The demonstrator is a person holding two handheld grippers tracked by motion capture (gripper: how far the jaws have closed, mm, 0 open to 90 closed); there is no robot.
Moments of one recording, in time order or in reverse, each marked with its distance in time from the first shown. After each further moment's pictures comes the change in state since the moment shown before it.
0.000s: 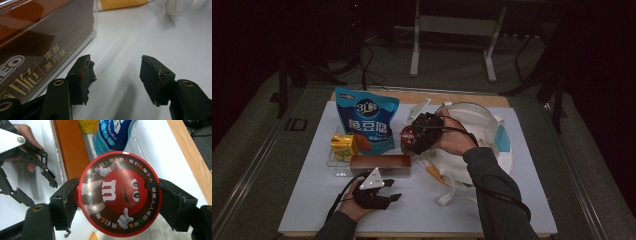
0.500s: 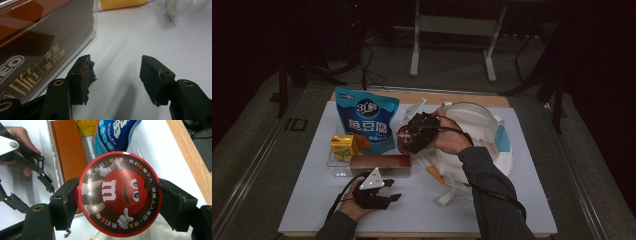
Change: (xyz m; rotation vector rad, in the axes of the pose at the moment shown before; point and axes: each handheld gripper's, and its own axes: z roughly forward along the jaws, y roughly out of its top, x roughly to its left) left arm 0.000 0.000 0.000 -0.001 0.000 0.000; right arm -0.001 0.005 0.011 -0.006 -0.003 -0.008
